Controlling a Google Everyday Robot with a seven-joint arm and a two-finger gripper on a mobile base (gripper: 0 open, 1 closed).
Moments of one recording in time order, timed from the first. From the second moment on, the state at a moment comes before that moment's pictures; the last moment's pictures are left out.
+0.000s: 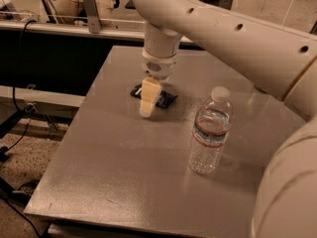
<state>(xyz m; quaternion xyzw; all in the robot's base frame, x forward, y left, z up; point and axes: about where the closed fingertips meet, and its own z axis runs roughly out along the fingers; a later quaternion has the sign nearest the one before) 0.597 0.003 0.826 -0.58 0.81 0.02 0.06</state>
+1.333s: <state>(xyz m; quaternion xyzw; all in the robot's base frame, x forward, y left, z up) 0.591 0.009 0.844 -0.58 0.81 0.04 0.08</state>
